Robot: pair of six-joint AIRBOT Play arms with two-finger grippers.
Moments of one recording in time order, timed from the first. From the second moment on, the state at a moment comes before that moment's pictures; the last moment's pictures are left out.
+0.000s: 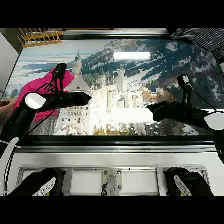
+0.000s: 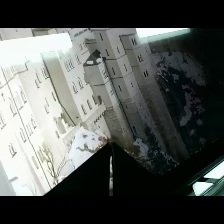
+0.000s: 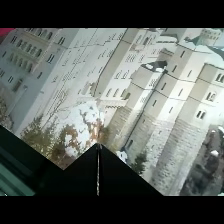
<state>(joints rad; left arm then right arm) -0.19 -1.04 0.92 0.84 -0.84 -1.26 0.05 -0.74 0.74 -0.76 0.93 0.97</state>
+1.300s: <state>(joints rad) 0.22 -1.77 1.45 1.47 -0.85 -1.42 0.05 -0.74 0.74 -0.76 0.93 0.97</state>
